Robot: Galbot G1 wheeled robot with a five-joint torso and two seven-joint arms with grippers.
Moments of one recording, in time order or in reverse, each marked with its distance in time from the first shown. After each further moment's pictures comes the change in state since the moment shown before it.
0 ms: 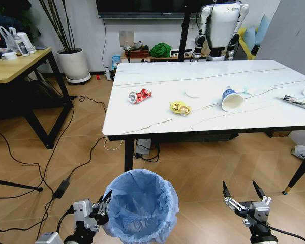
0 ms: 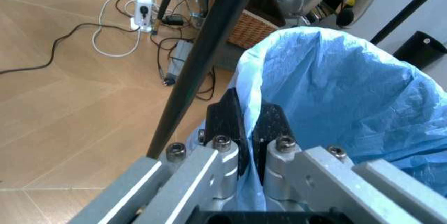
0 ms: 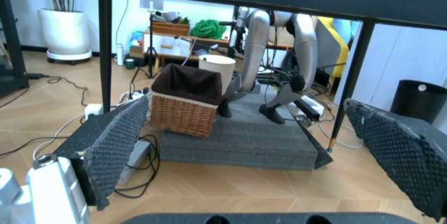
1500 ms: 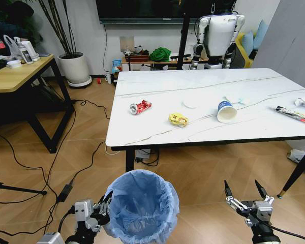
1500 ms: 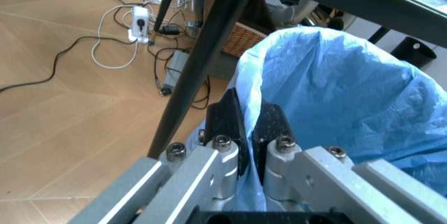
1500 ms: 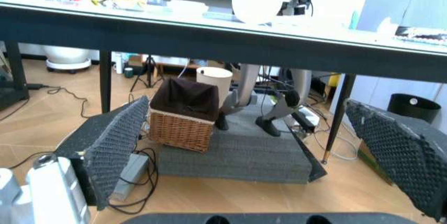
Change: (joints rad) left arm -0.004 -0.006 0.010 0.005 0.022 0.000 0.007; right arm -0.008 0.000 0.004 0.015 0.005 0.001 0.002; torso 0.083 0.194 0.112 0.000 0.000
